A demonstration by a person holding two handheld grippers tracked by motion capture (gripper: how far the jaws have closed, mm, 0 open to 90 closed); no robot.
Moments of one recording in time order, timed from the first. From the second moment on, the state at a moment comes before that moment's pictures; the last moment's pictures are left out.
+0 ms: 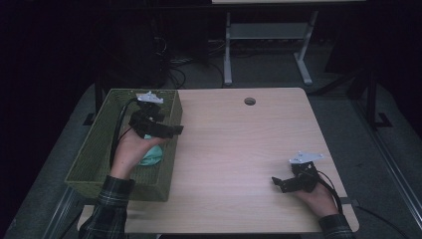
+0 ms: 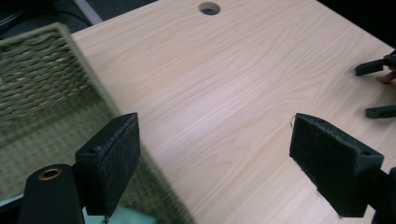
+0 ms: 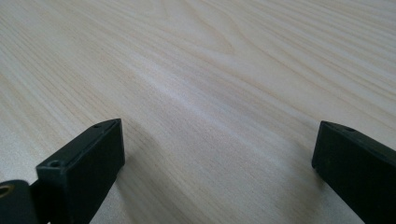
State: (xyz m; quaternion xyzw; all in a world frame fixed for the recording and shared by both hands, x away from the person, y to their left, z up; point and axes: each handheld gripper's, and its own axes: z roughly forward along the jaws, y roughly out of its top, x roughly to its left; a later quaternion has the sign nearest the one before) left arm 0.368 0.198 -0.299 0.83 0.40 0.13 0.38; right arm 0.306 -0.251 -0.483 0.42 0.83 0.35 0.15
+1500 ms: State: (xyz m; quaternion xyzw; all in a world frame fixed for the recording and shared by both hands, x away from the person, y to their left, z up) left arm 0.347 0.087 -0.400 0.85 0.35 0.13 0.38; right arm 0.306 -0.251 -0.483 0.42 0.83 0.35 0.15
